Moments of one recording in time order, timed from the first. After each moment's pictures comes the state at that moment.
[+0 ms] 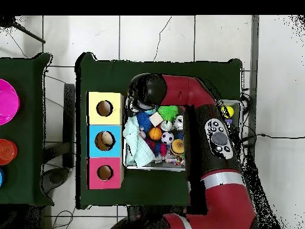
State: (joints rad) arm -0.35 -0.48 0.31 1.24 -0.23 0.80 1.85
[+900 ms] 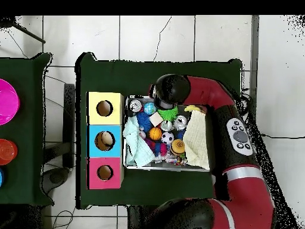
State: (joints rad) arm -0.48 -0.40 0.39 1.19 -0.33 0.85 1.82
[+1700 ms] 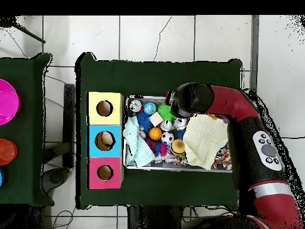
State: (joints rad) arm -0.62 -0.46 0.46 1.30 -0.40 0.85 1.82
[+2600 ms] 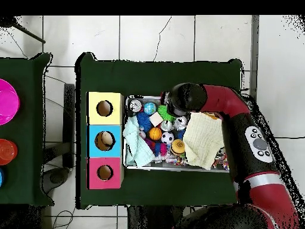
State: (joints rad) arm -0.64 -0.38 0.55 1.25 -0.48 0.85 1.77
